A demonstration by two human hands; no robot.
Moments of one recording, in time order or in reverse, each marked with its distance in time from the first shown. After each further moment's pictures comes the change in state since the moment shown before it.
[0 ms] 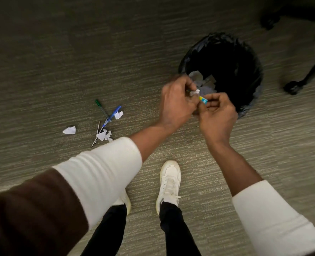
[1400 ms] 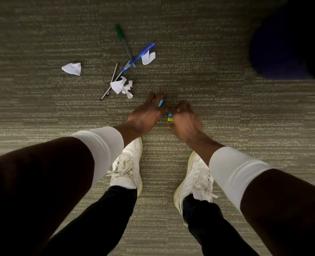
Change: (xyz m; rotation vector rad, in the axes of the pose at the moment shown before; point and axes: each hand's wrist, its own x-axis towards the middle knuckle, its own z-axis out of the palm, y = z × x) left_hand -0.126 -0.405 0.007 0.883 -0.548 0.193; right_hand -0.148 0.192 0.247 -1.004 -0.952 -0.592
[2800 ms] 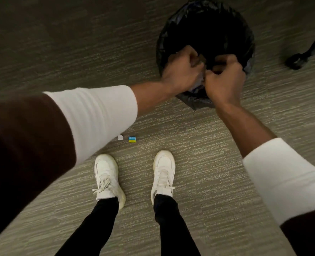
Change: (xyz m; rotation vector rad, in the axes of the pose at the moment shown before) left_hand 0.158 0.253 -0.349 -0.801 0.203 -0.196; right_hand -0.143 0.228 -0.289 0.906 0.766 0.739
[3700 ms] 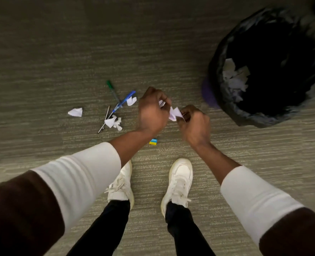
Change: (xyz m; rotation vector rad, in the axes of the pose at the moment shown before) left_hand -0.081 -0.202 -0.065 -0.086 0.396 -0.108; right_hand -0.113 0.013 0.173 -0.271 -0.376 -0.284
